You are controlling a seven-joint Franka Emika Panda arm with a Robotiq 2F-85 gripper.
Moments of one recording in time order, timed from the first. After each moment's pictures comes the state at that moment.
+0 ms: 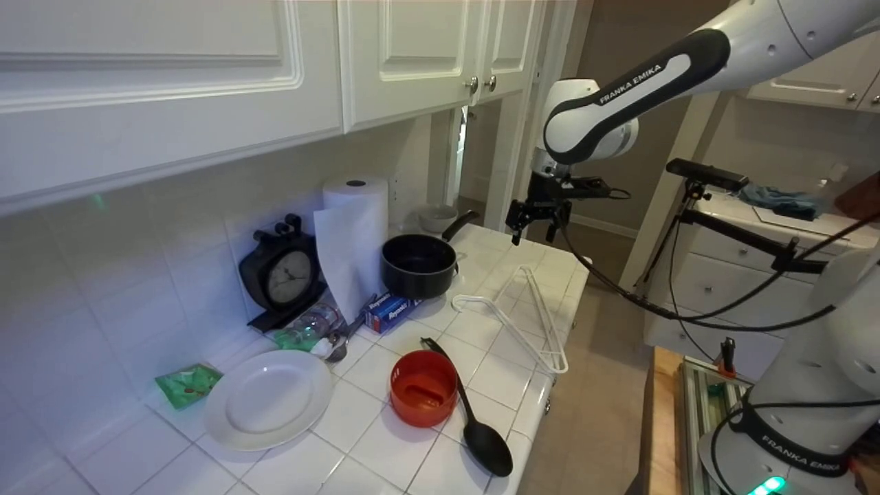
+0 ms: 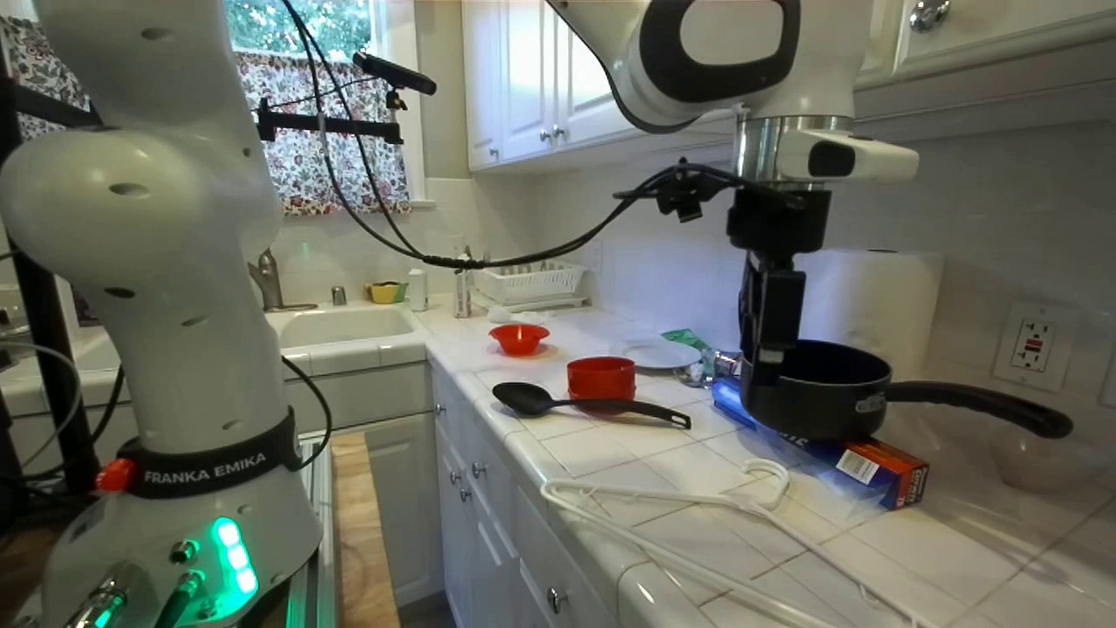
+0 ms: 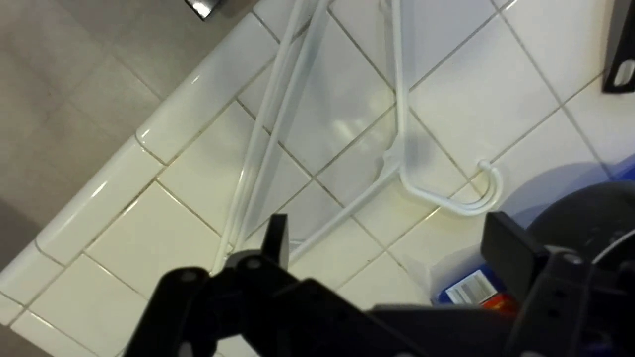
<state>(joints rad) -0.19 -0.03 -0.24 -2.32 0.03 2.30 0.30</state>
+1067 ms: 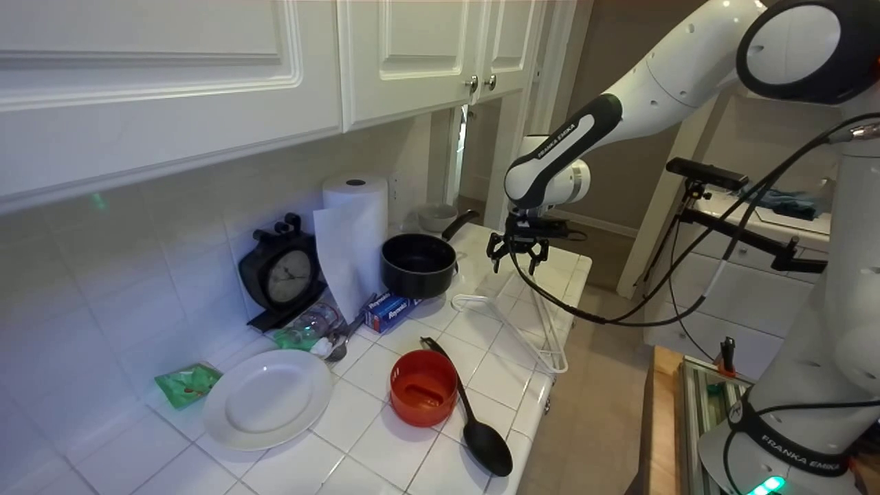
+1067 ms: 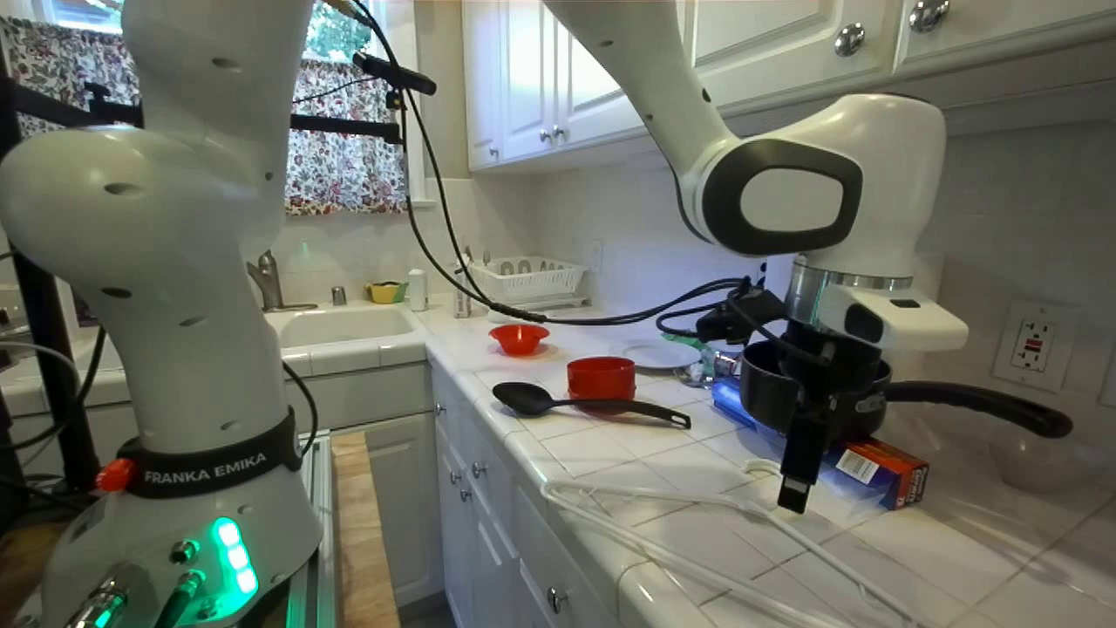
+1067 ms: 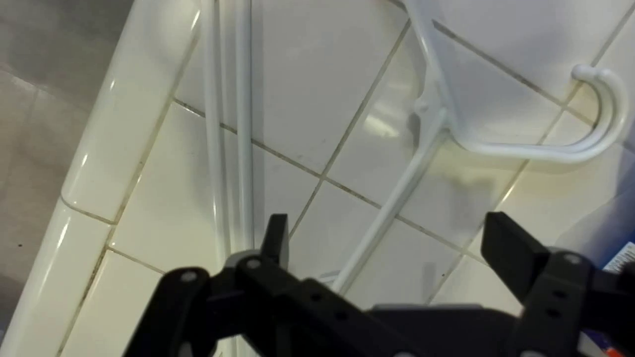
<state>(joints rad) -0.21 0.33 -0.25 -2.17 0.18 2.45 0.47</state>
